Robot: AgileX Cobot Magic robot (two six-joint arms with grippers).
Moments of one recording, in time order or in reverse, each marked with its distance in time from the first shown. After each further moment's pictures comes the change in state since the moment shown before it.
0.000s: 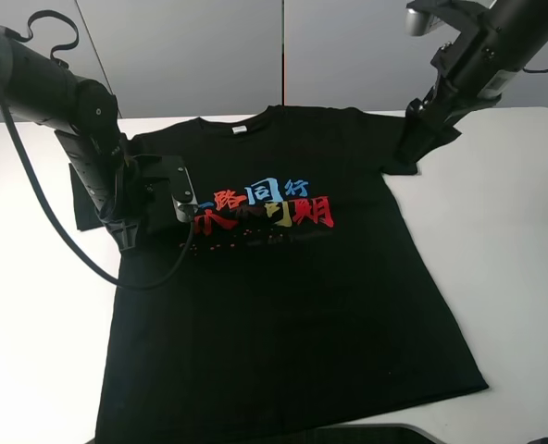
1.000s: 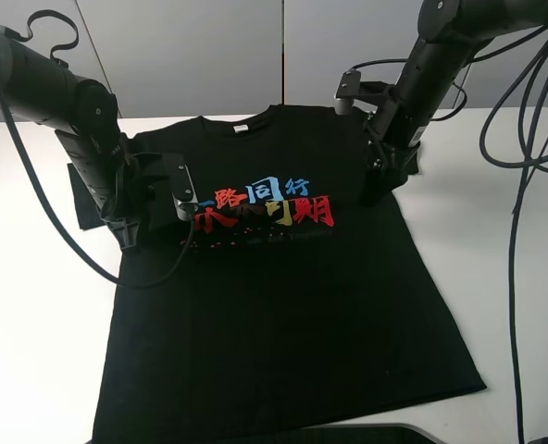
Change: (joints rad) left arm 0.000 0.000 0.000 0.001 -0.022 0.004; right arm 0.077 0.388 -0.190 0.023 -0.025 -0.386
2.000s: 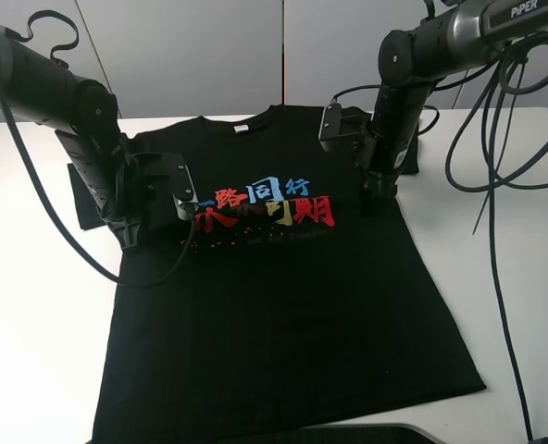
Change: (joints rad) left arm 0.000 0.000 0.000 0.000 -0.004 -0.004; right arm 0.060 0.123 -0.019 -0.234 -0.119 0.112
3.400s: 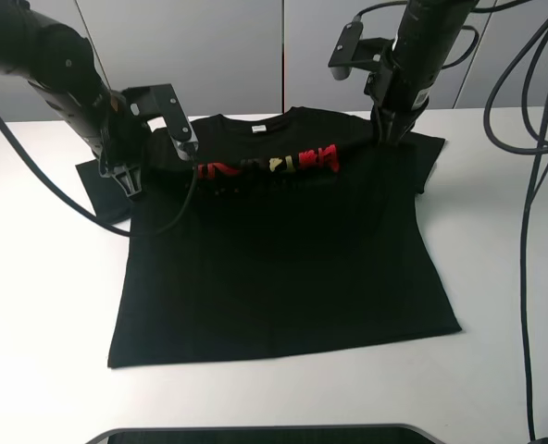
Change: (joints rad) left arm 0.000 -0.165 -0.056 0.181 -0.122 -0.199; right arm 0.030 -0.286 0.010 -0.096 0.052 0.229
